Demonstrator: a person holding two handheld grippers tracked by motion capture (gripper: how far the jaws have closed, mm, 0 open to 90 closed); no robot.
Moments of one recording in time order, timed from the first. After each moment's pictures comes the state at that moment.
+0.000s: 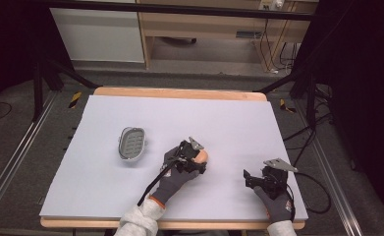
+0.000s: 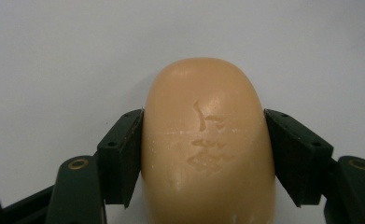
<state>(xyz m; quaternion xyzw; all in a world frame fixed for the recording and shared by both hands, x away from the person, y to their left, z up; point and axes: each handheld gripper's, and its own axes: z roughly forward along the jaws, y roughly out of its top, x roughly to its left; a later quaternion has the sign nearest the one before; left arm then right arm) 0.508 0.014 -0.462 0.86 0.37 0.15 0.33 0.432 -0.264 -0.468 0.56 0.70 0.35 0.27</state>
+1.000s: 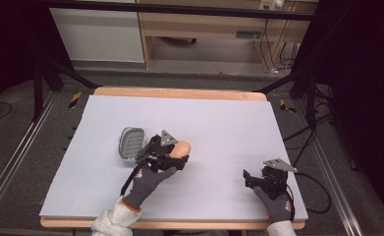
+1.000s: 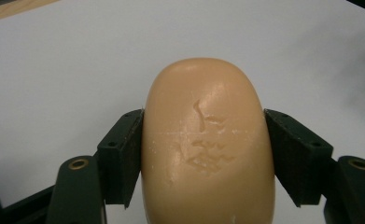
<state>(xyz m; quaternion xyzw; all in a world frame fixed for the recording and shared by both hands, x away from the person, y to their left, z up) 0.482 0.087 -0.407 0.82 0.38 0.16 0.39 0.432 -0.262 -0.468 0.57 0.70 0.35 0.27</state>
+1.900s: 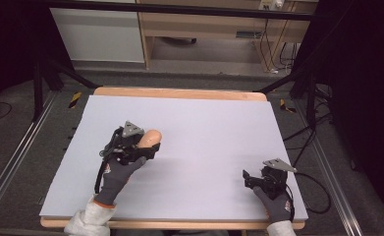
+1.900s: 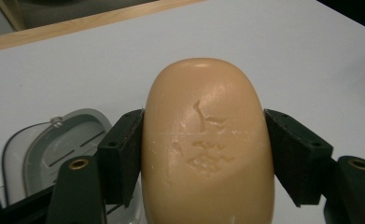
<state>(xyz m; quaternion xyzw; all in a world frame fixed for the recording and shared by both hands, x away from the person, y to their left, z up) 0.489 0.167 -0.384 0.77 0.44 0.20 0.41 0.432 -0.262 -0.468 0.56 0.70 0.35 0.27</state>
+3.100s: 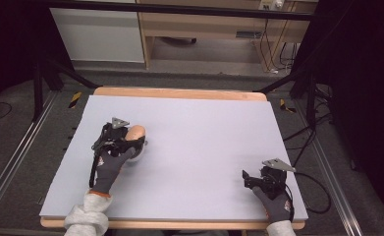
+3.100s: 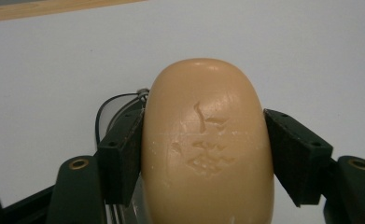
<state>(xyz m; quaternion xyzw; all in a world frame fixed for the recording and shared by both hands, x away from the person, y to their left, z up) 0.526 0.204 -0.416 0.74 0.51 0.22 0.37 0.433 -0.261 -0.469 0.56 0.70 0.35 0.26</state>
